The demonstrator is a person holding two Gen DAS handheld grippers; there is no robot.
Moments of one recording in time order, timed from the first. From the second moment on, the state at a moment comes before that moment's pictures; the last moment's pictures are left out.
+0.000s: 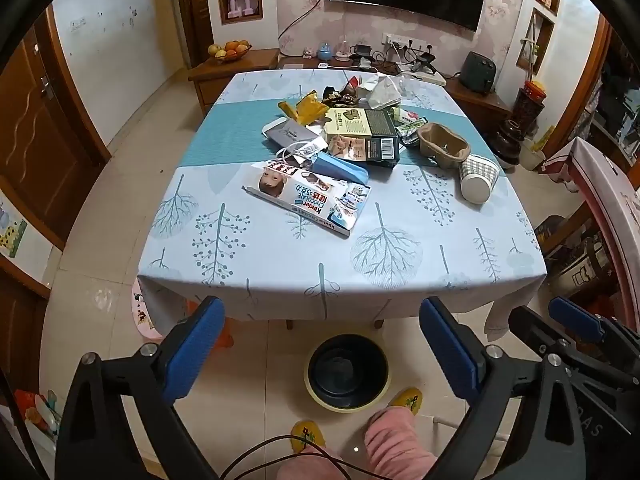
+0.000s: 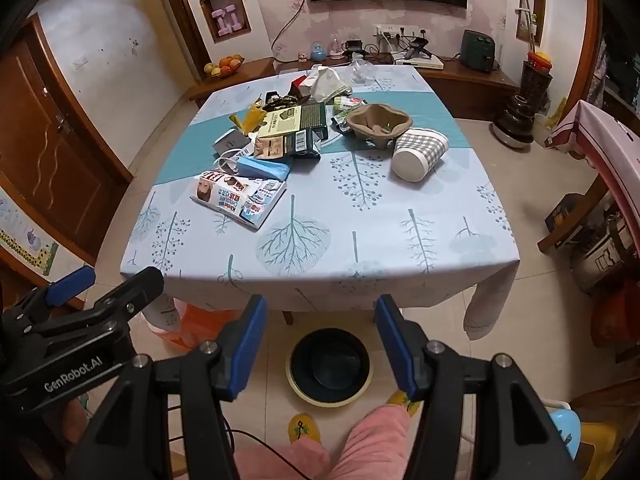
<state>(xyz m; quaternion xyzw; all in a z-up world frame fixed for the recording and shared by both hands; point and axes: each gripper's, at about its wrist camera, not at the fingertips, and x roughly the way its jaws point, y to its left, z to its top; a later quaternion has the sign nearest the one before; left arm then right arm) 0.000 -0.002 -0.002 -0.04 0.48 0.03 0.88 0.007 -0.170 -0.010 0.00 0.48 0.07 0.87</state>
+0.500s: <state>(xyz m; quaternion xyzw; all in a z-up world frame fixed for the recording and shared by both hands) -0.009 0.007 0.006 -0.06 0.47 0.03 0.88 0.002 -0.173 0.000 0.00 0.47 0.09 0.88</state>
